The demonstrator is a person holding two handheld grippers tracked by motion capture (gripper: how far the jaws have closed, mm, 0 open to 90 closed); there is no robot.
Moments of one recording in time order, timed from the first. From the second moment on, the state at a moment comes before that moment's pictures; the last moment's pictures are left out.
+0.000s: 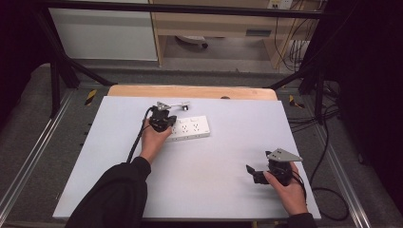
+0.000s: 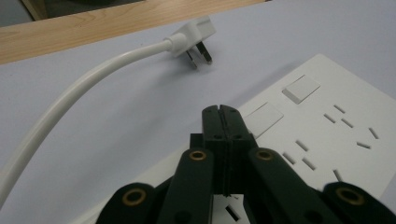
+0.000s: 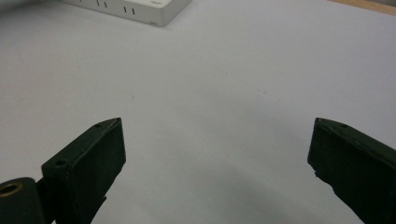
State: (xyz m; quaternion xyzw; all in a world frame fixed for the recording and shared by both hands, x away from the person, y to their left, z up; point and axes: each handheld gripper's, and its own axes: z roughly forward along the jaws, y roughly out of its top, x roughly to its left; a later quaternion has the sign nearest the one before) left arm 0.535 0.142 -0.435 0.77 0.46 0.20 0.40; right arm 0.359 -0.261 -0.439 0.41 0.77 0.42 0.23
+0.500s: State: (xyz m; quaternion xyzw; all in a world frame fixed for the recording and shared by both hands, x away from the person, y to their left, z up) left arm 0.535 0.141 -0.435 0.77 0.45 0.21 0.40; right arm 0.359 -0.260 -0.439 0.41 0.78 0.42 0.23
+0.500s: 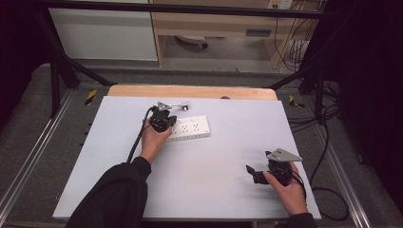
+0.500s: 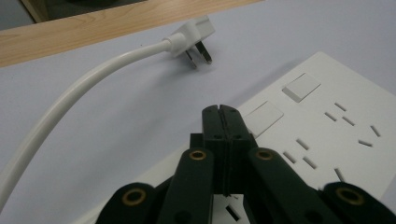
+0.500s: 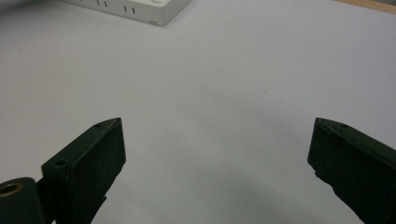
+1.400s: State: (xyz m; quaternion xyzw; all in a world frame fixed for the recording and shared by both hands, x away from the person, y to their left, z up) left arm 0.533 0.137 -0.439 0.77 0.45 0.21 0.40; right arm 0.359 -0.261 -0.439 0.41 0.78 0.42 0.23
